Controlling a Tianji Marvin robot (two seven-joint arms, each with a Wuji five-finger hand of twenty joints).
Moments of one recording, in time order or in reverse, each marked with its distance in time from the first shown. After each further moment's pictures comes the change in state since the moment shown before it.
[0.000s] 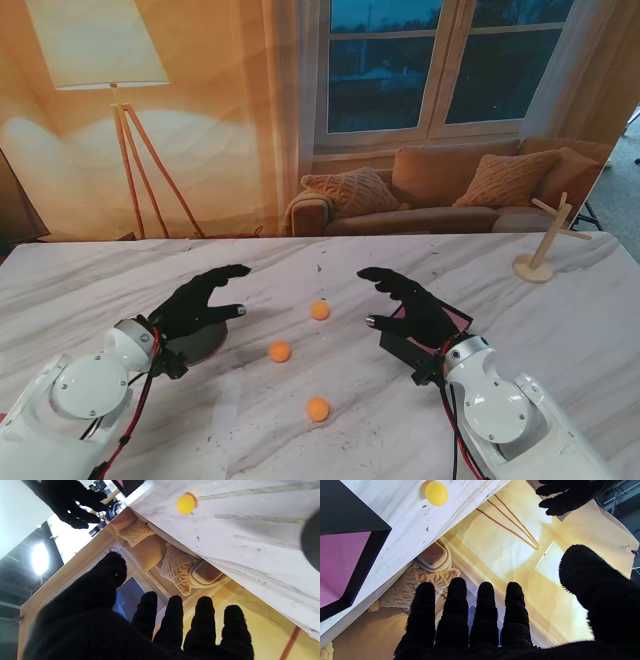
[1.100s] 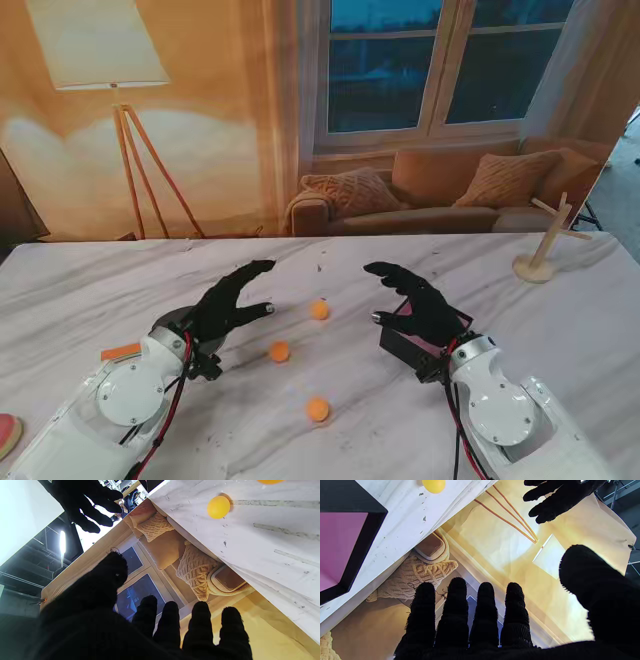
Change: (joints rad) left arm -0.061 -0.024 0.168 0.089 -0.072 -0.067 0.185; right arm -0.019 -0.004 0.028 -0.017 -0.010 -0.019 -0.025; left_hand 0.004 0.000 0.002 0.001 -0.002 0.000 -0.102 -0.102 -0.016 -0.076 -0.097 -0.196 -0.021 -0.062 -0.074 -0.116 -0.001 -0.041 -0.029 -0.061; right_hand 0.000 0.000 0.000 0.000 0.000 -0.001 -0.020 0.001 0.000 0.000 -0.011 0.000 0.000 0.000 0.000 0.000 0.000 0.000 0.002 -0.035
